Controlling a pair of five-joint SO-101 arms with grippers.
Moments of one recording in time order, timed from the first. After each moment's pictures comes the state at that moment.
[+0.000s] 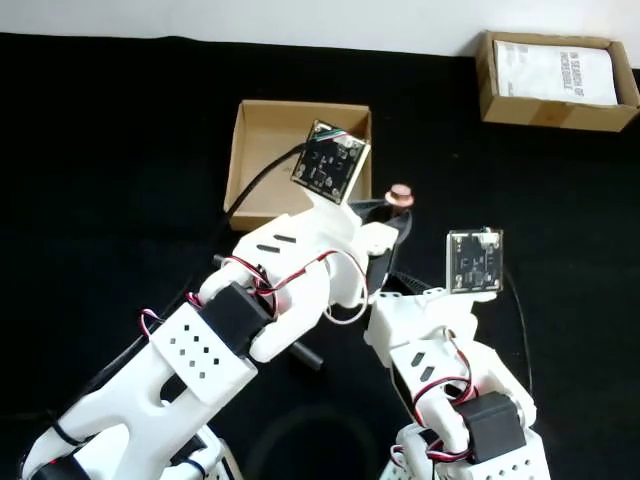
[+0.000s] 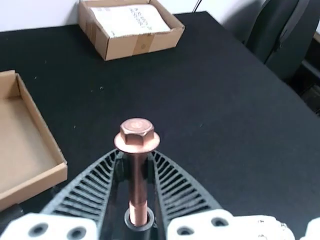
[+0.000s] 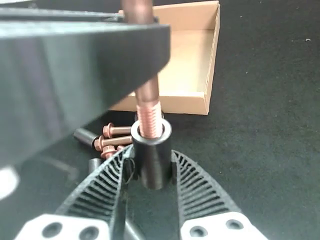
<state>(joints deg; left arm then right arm) 40.0 -39.7 34.2 34.5 21.4 -26.2 -86.2 62.6 63.0 -16.0</state>
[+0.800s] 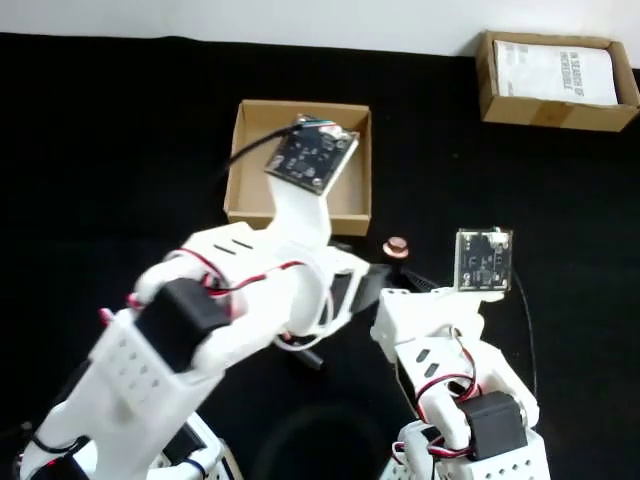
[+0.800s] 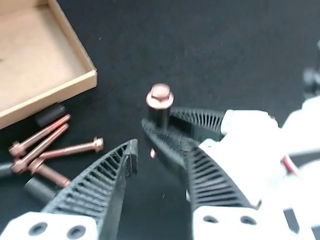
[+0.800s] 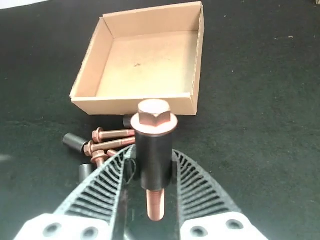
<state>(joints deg) 39.7 -39.8 6.6 82.0 20.0 -23.0 -85.7 62.7 63.1 -16.0</state>
